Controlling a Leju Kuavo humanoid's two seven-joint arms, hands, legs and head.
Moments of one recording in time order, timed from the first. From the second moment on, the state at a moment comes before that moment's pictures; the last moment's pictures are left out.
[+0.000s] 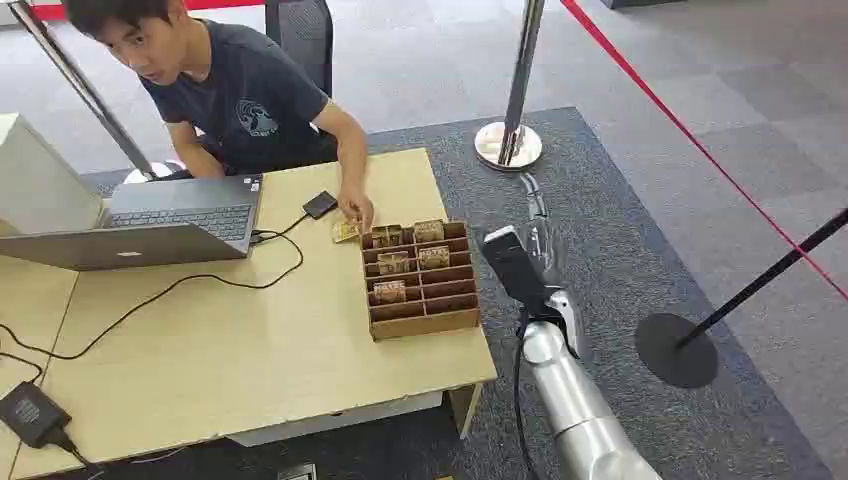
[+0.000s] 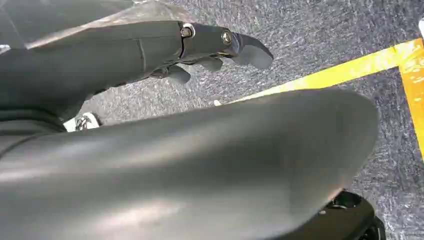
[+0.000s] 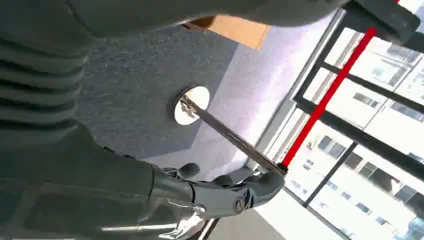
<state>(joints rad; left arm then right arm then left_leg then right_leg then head) -0.07 -0.16 0.95 -0.21 -1.02 -0.06 -0.12 -0.42 0.11 0.26 -1.01 0.69 -0.23 -0.46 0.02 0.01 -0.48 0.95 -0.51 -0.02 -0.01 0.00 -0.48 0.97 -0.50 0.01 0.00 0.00</state>
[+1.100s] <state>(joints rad) -0.07 -0.15 0.95 -0.21 -1.04 -0.06 -0.13 -0.51 0.02 0.54 -1.01 1.13 -0.28 -0.18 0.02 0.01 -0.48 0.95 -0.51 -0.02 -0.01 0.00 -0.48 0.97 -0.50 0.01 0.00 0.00</state>
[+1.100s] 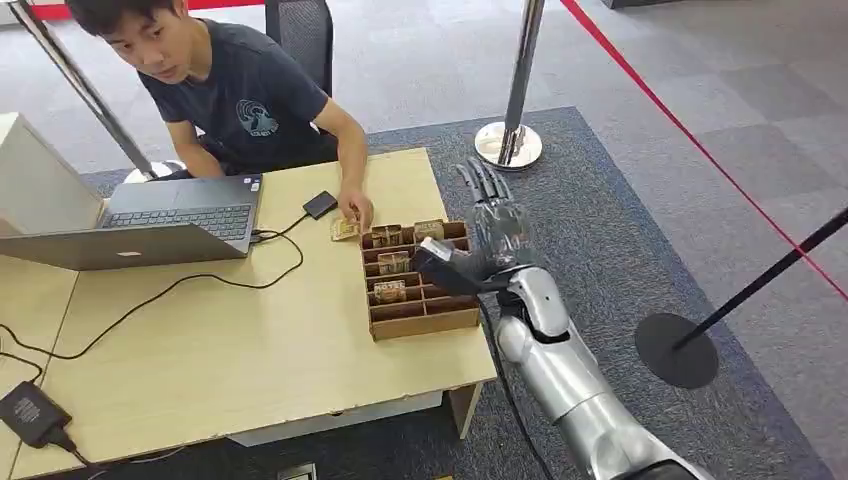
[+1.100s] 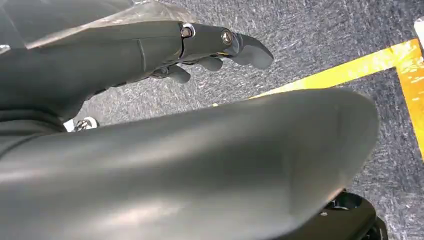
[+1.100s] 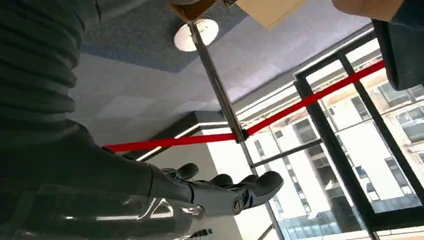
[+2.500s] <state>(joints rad) -0.07 -0.15 0.96 -0.21 -1.04 -0.06 -0.12 -0.59 0.09 0.65 -0.76 1.31 -0.34 -0.05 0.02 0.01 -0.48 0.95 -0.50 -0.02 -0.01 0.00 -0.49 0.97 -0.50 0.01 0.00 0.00</state>
